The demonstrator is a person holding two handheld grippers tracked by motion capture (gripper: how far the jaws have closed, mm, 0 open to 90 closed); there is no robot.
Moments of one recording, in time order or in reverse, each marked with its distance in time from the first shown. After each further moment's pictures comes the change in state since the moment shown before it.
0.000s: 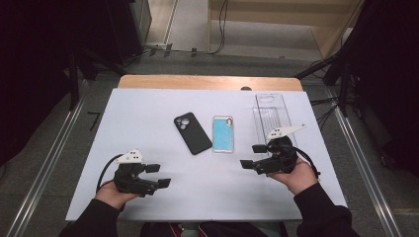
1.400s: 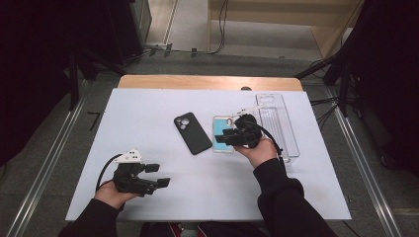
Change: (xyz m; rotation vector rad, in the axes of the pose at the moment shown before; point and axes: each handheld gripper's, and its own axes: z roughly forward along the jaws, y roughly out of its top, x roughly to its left) left arm 0.001 -0.001 -0.001 -0.007 -0.003 -0.001; right arm -0.015 0.060 0.086 0.038 -0.065 0.054
